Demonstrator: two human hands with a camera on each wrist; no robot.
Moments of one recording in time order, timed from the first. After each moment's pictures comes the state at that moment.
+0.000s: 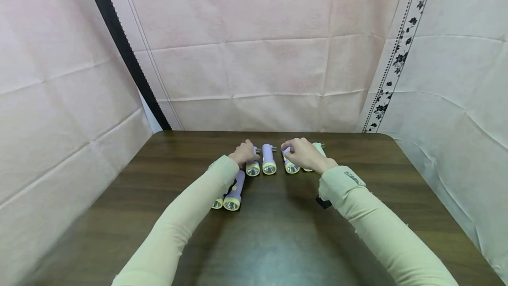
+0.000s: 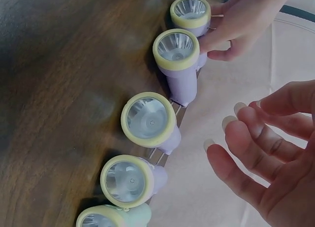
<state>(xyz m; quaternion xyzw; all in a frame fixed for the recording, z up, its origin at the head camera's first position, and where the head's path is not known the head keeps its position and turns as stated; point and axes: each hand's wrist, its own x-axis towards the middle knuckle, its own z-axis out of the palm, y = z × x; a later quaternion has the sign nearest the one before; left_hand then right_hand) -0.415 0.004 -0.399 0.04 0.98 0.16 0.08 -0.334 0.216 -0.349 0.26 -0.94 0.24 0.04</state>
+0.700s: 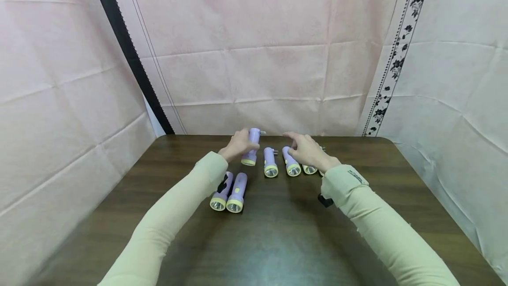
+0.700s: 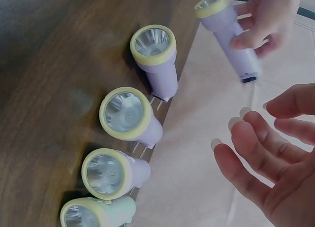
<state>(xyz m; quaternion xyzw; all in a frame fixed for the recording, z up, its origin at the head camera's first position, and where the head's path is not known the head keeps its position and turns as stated) -0.387 -0.014 -0.346 0.07 0.96 0.28 -0.04 -0.327 0.218 -0.333 0.25 -0.93 0.26 0.09</state>
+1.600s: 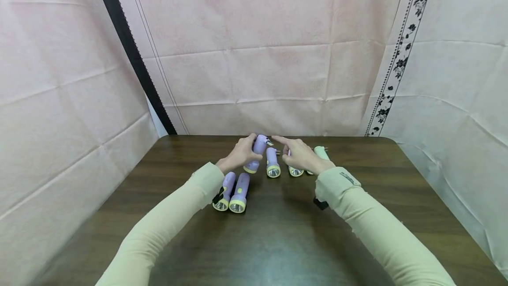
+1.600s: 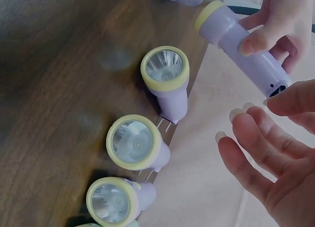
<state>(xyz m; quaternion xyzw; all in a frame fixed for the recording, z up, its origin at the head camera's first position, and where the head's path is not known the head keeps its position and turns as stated) -0.372 -0.018 -0.362 0.20 0.94 0.26 -0.06 -0.332 0.196 -0.347 0.33 -0.91 0.25 0.10</state>
